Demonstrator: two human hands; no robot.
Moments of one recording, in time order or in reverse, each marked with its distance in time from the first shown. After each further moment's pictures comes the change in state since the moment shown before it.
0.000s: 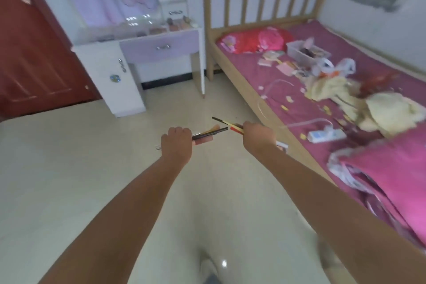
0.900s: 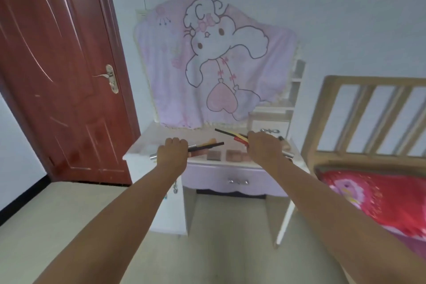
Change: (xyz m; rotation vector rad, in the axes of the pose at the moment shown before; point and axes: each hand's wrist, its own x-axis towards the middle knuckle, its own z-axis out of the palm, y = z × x) left_hand 0.710 -0.426 0.061 0.160 0.040 -0.468; right_hand 0.809 -0.339 -0.226 -0.102 0.396 -0.526
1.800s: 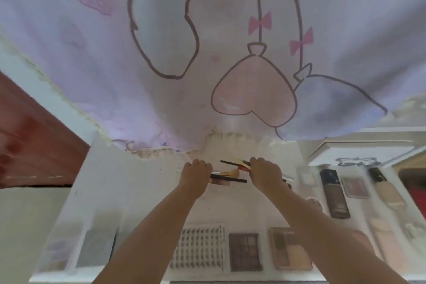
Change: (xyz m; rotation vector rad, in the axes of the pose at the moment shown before) left_hand 0.505 0.004 0.362 -0.054 -0.548 0.418; right_hand 0.513 -0.009 0.376 0.032 -0.467 0.051
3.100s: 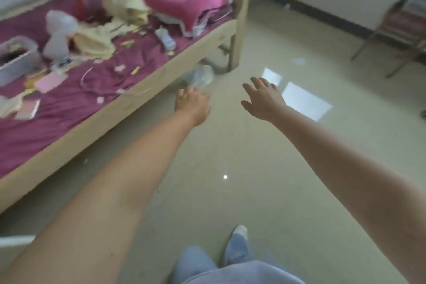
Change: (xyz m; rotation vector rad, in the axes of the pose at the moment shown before) left_hand -0.661 0.441 0.098 0.520 0.279 2.160; right_hand -0.890 -0.235 0.109 0.496 0.061 2.213
